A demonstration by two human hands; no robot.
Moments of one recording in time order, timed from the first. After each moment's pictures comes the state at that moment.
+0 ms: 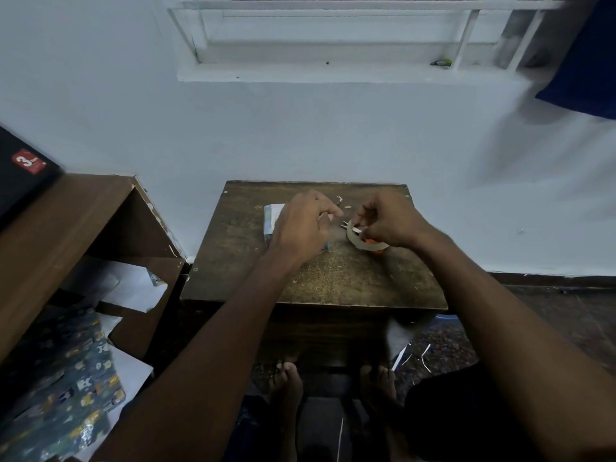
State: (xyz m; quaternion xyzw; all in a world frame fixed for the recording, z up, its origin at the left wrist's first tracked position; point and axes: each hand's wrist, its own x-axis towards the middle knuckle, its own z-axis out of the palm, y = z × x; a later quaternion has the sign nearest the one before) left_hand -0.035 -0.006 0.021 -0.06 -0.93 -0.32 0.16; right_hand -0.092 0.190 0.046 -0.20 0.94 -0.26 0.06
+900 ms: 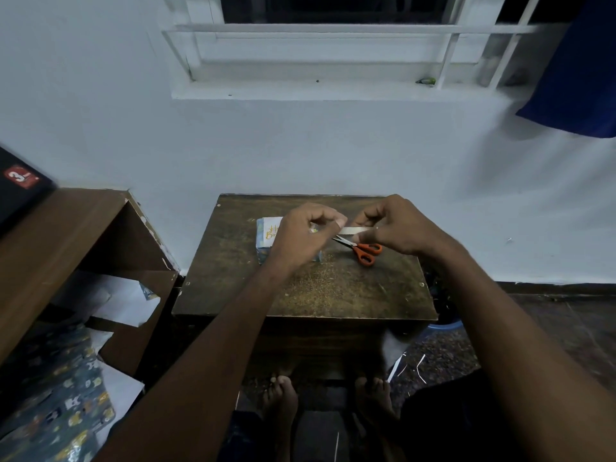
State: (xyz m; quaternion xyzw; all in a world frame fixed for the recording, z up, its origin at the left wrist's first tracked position) left_hand -0.040 0.003 0.024 -0.08 -0.83 -0.54 0.13; right_hand -0.073 0.215 0.081 -0.23 0.89 -0.37 0.09
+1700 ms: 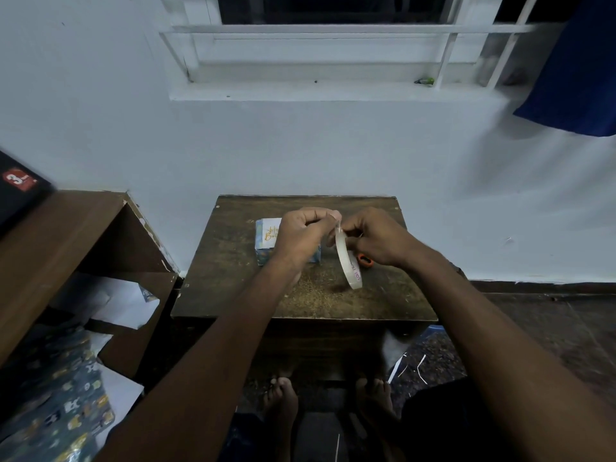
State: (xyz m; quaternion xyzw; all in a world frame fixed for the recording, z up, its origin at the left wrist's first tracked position) left_hand -0.033 0.018 0.035 0.07 -0.71 -0.70 0.07; right_hand -0.082 0.190 0.048 -0.31 0.89 -0.33 0.07
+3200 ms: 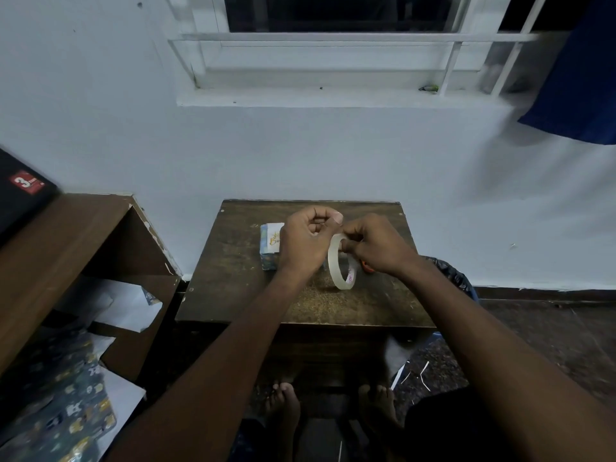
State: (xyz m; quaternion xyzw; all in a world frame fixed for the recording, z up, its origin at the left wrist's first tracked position) left_hand -0.034 0.018 0.027 0.03 -0.75 -0.63 0.18; right_hand -0.076 0.178 0.044 -0.27 0.89 -0.36 0.03
